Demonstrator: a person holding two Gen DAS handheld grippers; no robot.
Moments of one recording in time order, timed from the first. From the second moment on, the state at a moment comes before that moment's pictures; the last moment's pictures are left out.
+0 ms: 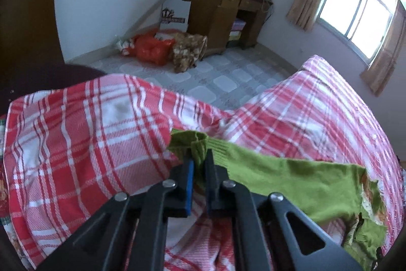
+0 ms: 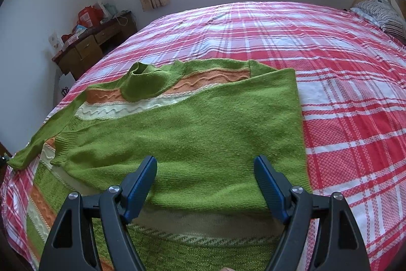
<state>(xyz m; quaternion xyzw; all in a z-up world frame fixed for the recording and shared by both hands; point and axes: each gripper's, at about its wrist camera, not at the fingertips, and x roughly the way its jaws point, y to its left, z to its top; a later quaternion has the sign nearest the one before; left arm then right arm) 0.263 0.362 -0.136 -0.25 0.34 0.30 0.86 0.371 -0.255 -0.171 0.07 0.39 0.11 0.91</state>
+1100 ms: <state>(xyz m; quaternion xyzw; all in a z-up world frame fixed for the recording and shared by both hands) 0.326 0.198 0.018 -0.16 0.23 0.12 0.95 0.367 -0.263 -0.169 0.10 0.37 0.12 0.91</state>
